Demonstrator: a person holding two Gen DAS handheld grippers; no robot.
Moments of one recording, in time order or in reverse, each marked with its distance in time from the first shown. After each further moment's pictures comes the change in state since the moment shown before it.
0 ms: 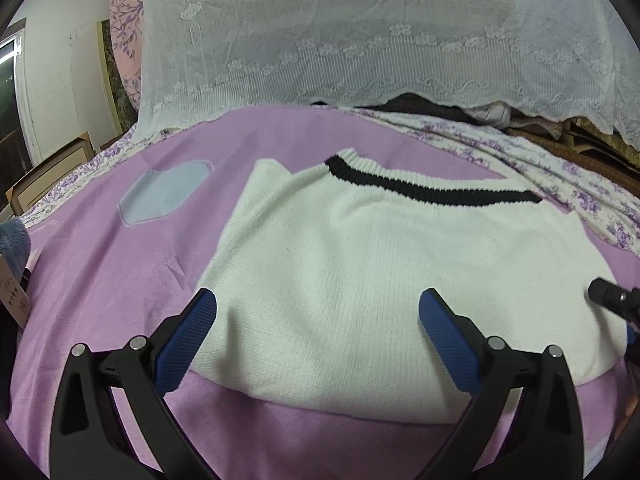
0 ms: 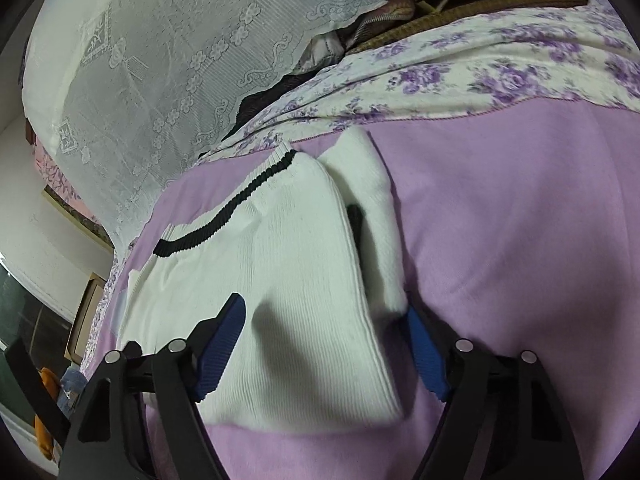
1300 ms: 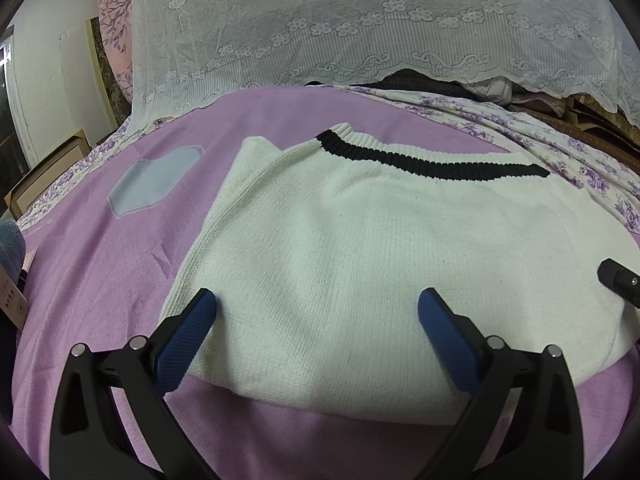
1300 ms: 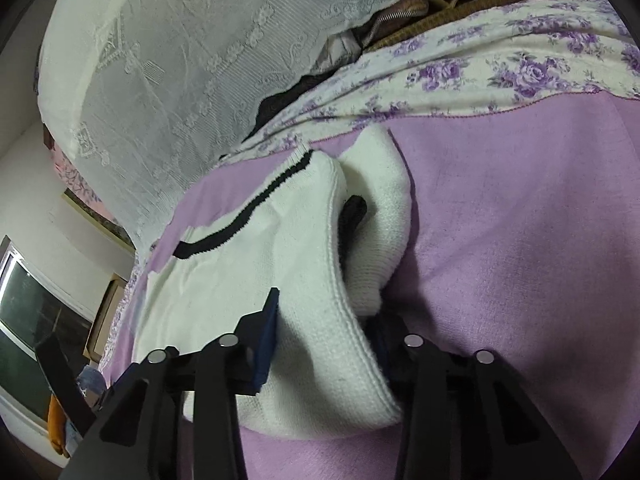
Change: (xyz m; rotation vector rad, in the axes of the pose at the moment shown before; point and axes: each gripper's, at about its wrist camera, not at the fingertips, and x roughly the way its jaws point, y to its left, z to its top) left arm 0.011 -0.007 -0.004 0.035 0.050 0.010; right arm -0.003 0.001 -0.005 -0.002 -0.014 0.092
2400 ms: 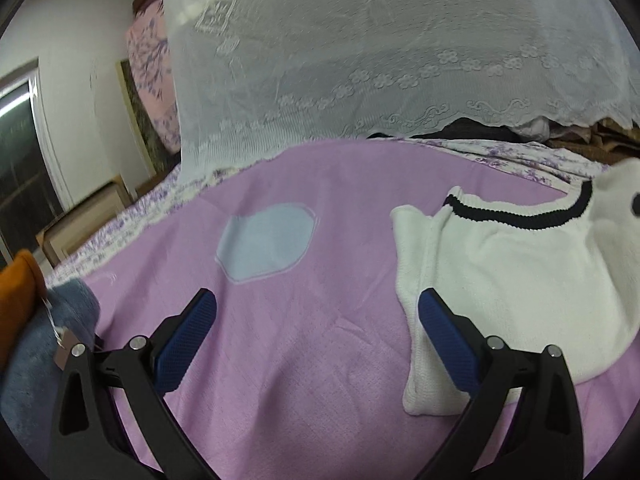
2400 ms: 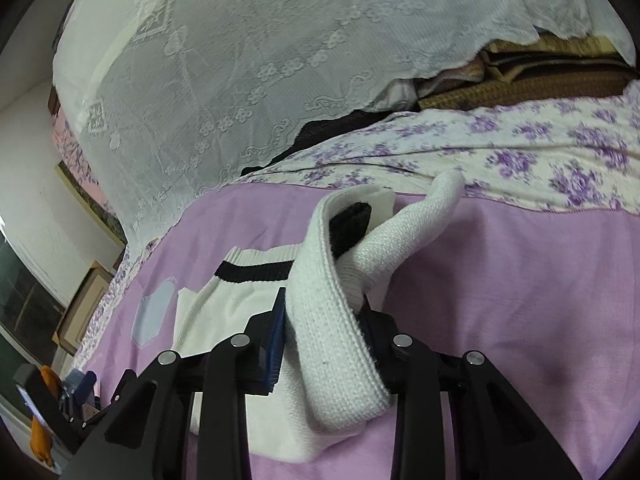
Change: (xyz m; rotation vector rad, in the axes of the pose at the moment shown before) left arm -0.032 0.121 0.028 0.075 -0.171 0.114; right arm -0.004 0.124 0.018 -0.160 -0.068 -0.108
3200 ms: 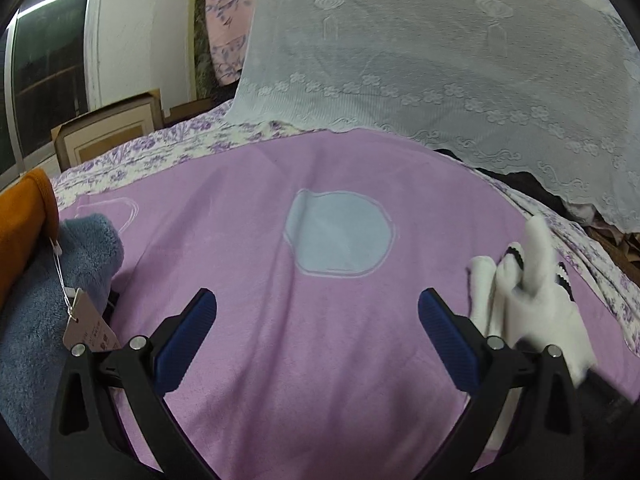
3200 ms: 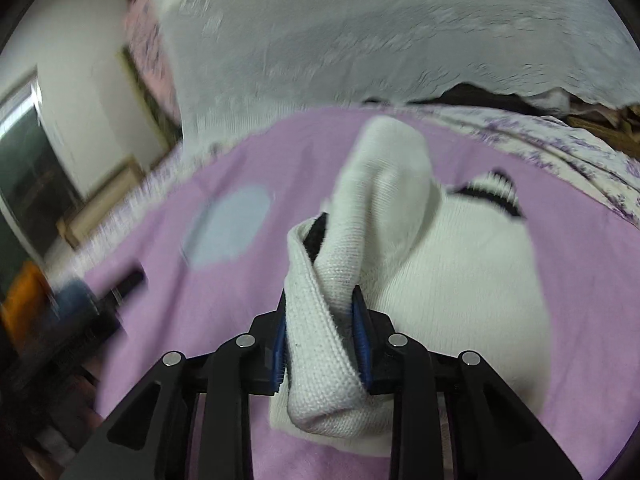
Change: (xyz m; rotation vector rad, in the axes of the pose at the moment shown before) left arm 0.031 0.109 0.013 -0.363 0.142 0.000; right arm 0.089 0.180 -0.089 -0.392 0.173 0.059
